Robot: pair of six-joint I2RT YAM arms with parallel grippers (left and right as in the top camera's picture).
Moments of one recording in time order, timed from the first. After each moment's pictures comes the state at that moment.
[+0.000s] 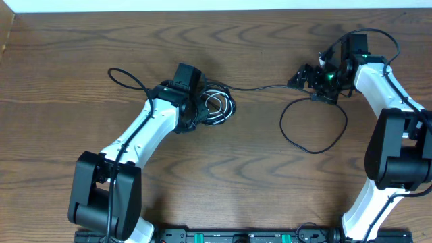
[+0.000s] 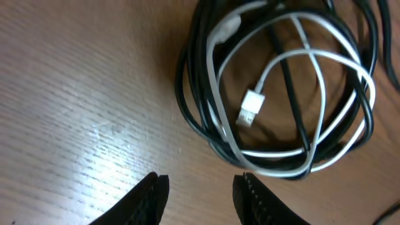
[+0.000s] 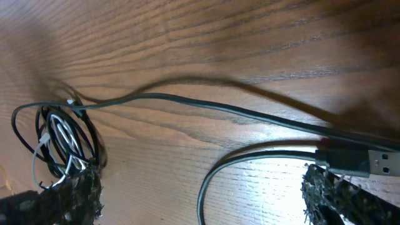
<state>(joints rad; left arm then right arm) -0.33 1.72 1.14 -0.72 0.06 -0.88 -0.05 2.03 1.45 -0.75 -0.55 0.28</state>
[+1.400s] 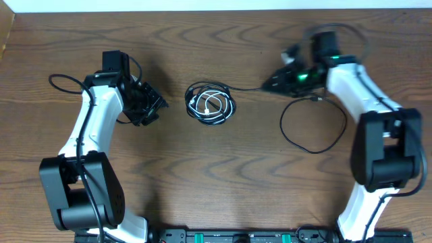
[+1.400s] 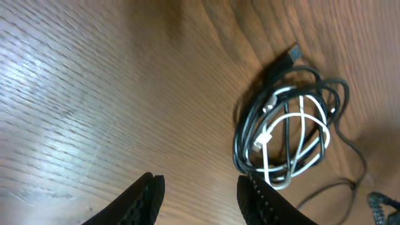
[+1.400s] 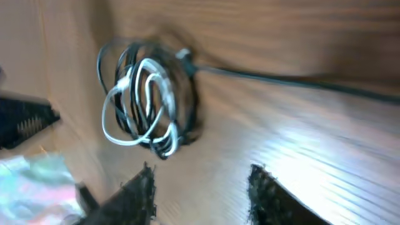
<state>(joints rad) 0.09 1.73 1.26 -0.90 0.37 -0.69 0.17 2.03 1.45 -0.65 -0.75 0.23</state>
